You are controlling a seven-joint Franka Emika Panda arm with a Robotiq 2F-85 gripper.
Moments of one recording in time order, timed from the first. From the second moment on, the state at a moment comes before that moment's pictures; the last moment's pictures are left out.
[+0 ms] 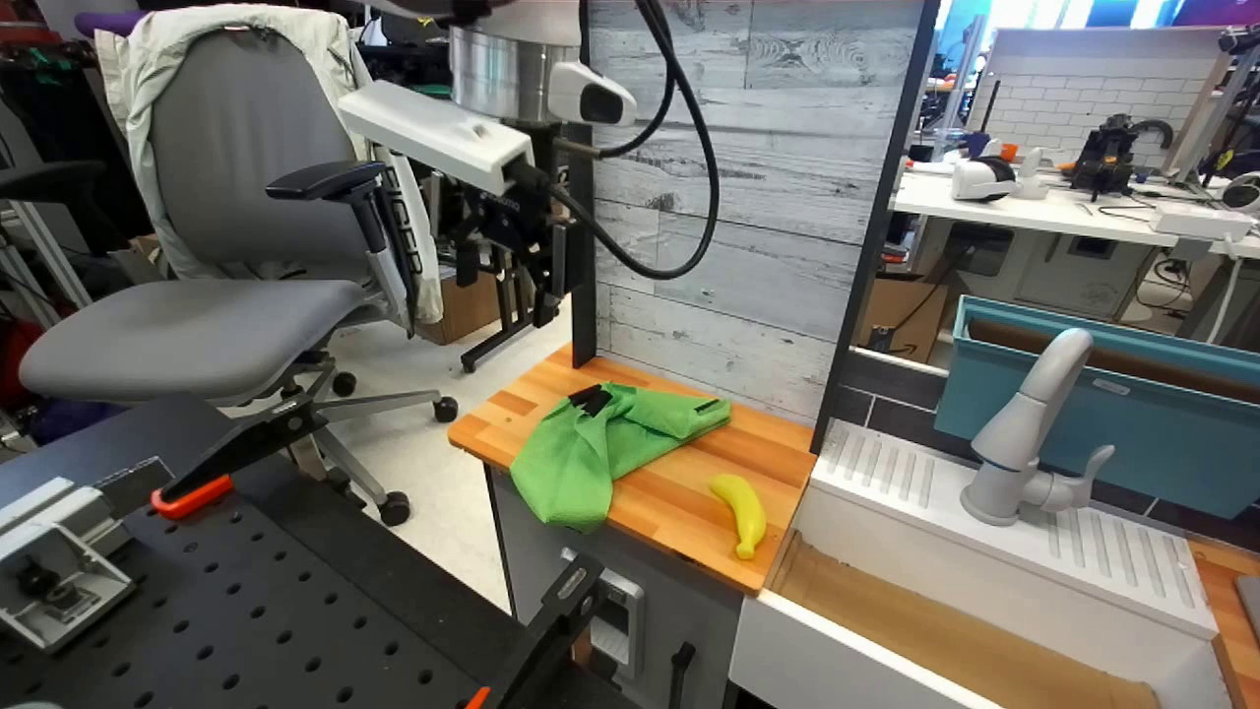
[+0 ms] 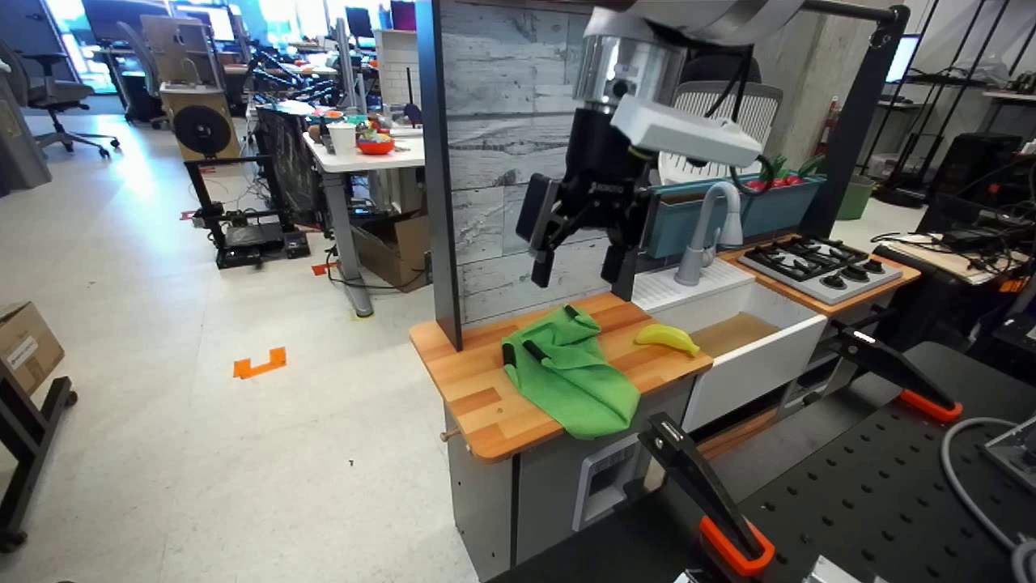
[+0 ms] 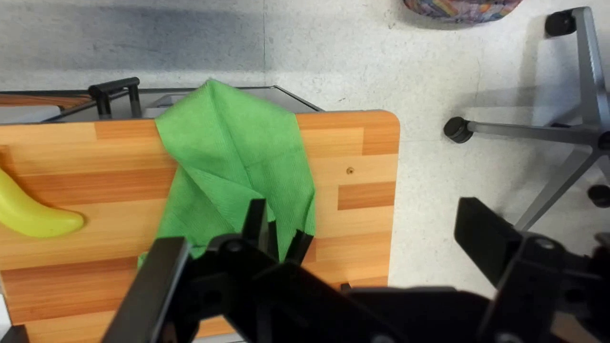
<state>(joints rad) 0.05 0.45 0.11 -2.22 0.26 2.64 -0.15</state>
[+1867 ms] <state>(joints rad) 0.10 1.13 -0.02 -1.54 0.12 2.65 0.16</state>
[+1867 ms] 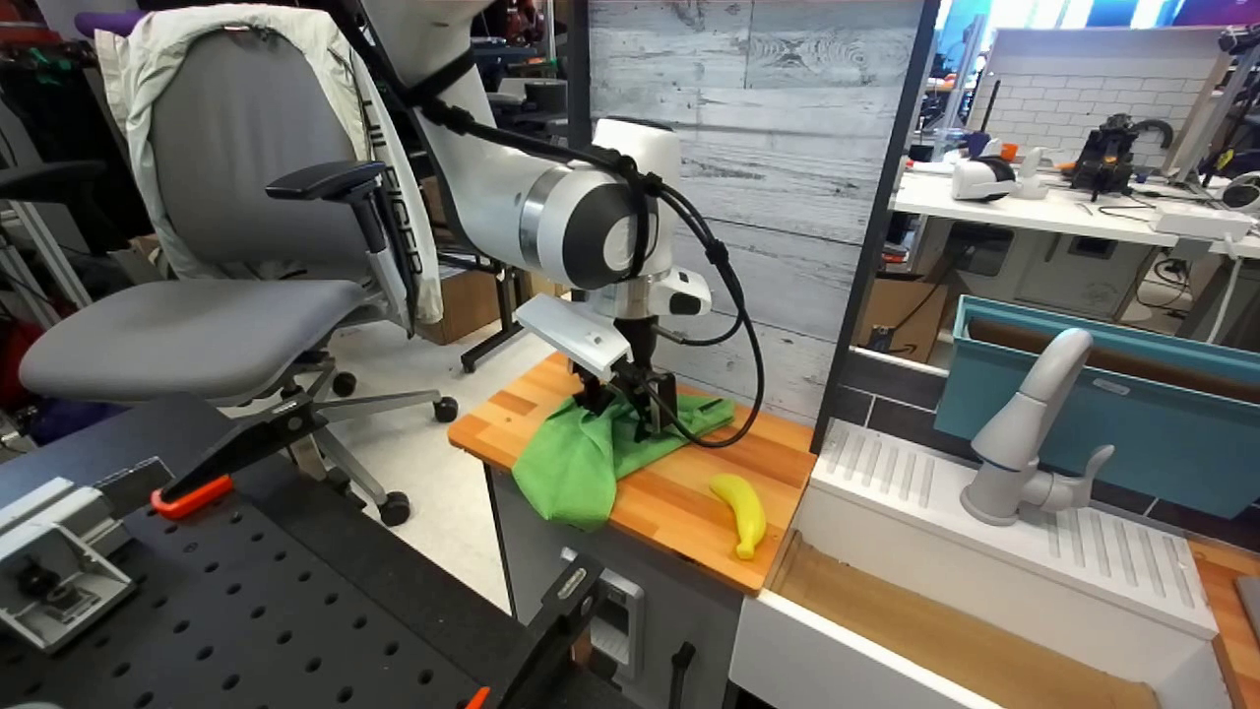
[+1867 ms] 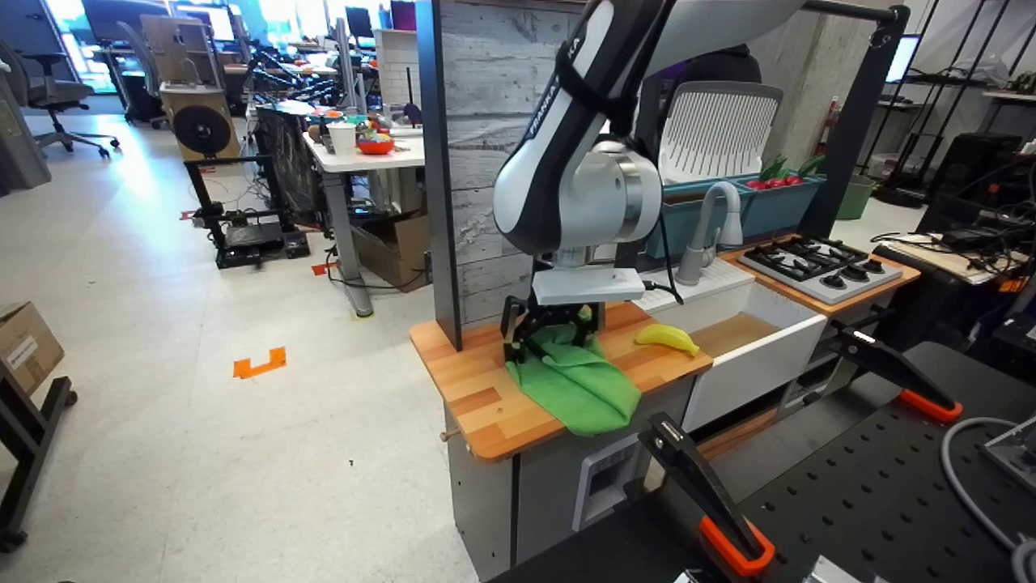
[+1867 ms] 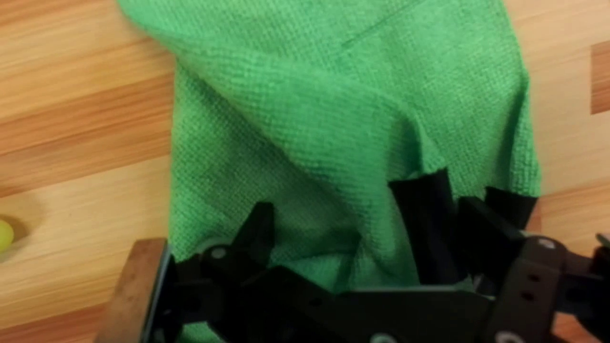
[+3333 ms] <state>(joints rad) -0.07 1.20 -0.02 -1.38 0.15 2.53 0.17</state>
